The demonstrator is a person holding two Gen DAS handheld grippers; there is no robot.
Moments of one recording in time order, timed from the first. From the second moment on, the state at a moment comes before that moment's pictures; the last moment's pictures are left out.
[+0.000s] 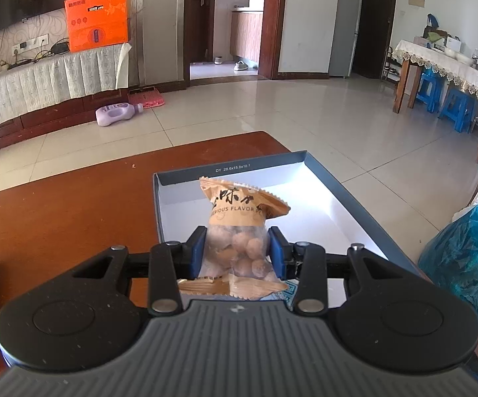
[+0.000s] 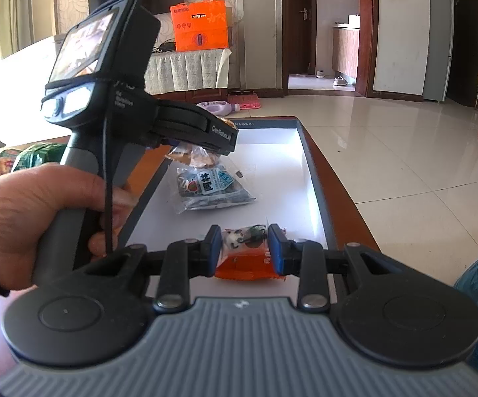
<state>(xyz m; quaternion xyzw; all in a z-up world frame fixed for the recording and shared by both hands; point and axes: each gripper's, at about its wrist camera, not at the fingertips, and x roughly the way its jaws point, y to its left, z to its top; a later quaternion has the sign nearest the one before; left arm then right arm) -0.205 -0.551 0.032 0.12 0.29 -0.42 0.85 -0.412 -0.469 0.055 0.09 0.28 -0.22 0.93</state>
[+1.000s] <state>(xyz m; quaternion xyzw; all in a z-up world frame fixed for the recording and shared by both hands) -0.225 -0.528 0.043 0.11 0.27 -0.46 0.84 -0.411 -0.471 0.058 0.09 0.27 -0.23 0.93</state>
